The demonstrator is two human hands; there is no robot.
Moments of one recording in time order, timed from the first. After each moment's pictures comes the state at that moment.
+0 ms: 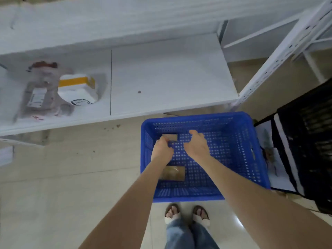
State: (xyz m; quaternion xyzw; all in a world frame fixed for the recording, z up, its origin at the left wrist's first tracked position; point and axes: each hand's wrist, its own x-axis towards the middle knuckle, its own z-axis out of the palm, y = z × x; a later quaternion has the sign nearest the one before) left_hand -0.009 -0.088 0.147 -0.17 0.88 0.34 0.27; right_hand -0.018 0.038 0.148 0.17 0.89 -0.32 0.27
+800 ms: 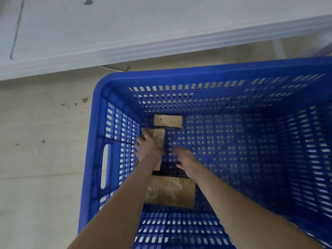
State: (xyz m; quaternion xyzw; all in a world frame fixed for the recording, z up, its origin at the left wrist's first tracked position) left_hand -0.070 -0.109 -0.276 -0.29 0.89 0.18 0.32; right_hand -0.053 0.005 -0.271 0.39 0.58 -0.57 0.42
